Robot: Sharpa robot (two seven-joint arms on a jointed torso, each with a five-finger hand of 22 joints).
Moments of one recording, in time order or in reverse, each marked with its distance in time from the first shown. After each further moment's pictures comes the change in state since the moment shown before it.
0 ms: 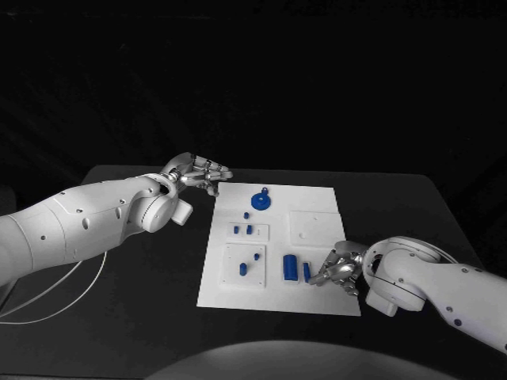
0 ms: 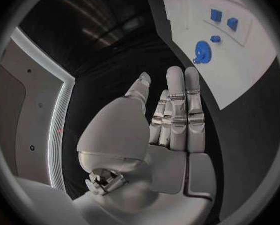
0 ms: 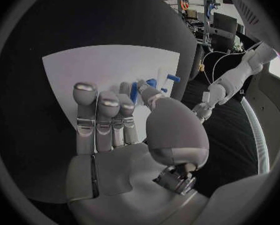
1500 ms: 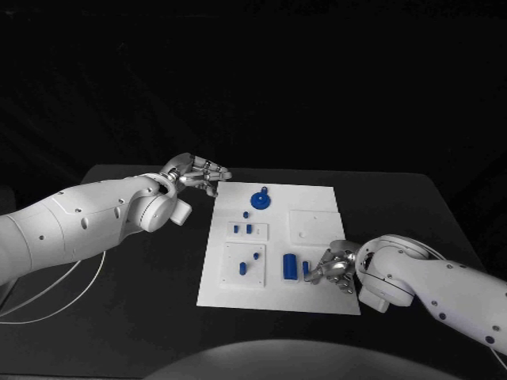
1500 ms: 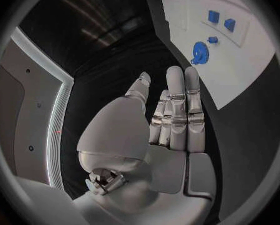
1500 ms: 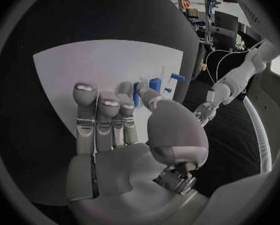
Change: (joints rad) left arm 0.000 -0.002 0.000 0.000 -0.007 0.008 -0.017; left_hand 0.000 0.000 0.000 0.000 0.000 0.000 0.000 0.000 0.000 -0.006 0.001 0.000 0.000 0.000 0.000 0.000 0.000 0.000 0.000 0.000 0.000 0.000; right arm -0.001 0.052 0.000 -0.064 -0.006 0.003 -0.008; right_hand -0.053 0.013 0.037 0.011 0.000 0.003 -0.003 0.000 0.019 0.000 0.000 0.000 0.000 0.000 0.000 0.000 -0.005 0.000 0.000 0.000 0.000 0.000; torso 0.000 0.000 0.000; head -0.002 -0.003
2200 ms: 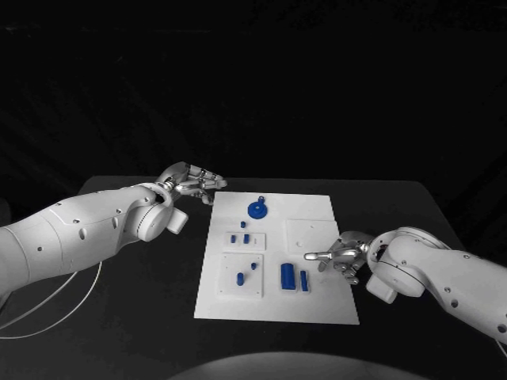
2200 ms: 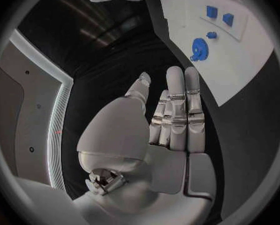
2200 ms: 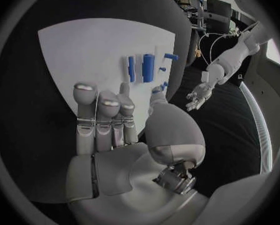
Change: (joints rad) left arm 0.000 0.011 0.000 -0.029 0.001 -0.004 0.006; left_hand 0.000 0.000 0.000 0.000 0.000 0.000 0.000 0.000 0.000 0.000 0.000 0.000 0.000 0.000 0.000 0.000 0.000 0.000 0.000 0.000 0.000 0.000; right arm 0.008 -0.031 0.080 -0.046 0.096 -0.016 0.059; right_hand -0.016 0.089 -0.565 0.120 0.000 -0.021 0.013 0.000 0.008 -0.001 0.001 0.004 0.000 0.000 0.000 -0.004 -0.001 0.000 0.000 0.000 -0.008 -0.005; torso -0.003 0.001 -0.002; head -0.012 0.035
